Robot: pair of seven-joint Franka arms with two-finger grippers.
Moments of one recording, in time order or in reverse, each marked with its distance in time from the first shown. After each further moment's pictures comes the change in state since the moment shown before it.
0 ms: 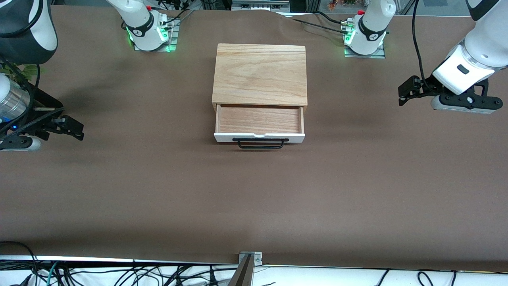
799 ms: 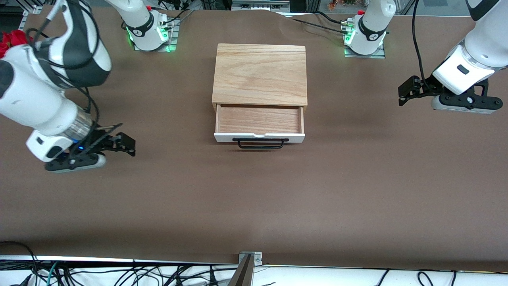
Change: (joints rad) left arm 0.000 0.000 0.000 0.000 0.000 0.000 0.000; right arm 0.149 0.135 0.016 0.000 0.102 0.209 0.003
